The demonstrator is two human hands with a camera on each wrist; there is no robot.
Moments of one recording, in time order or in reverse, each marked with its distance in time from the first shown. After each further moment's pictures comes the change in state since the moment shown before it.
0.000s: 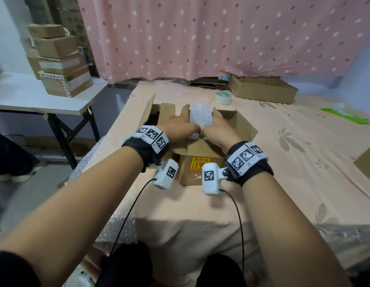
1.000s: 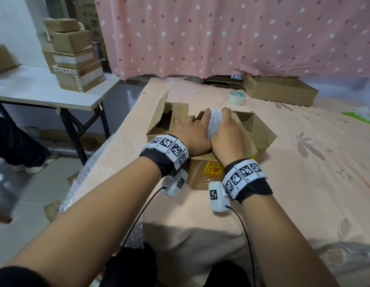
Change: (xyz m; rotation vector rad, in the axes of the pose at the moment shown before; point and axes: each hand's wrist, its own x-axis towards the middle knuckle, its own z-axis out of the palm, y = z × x) left_hand 0.001 -0.007 0.019 0.500 0.084 0.141; right_hand -0.006 0.009 0.028 -0.251 0.333 -0.299
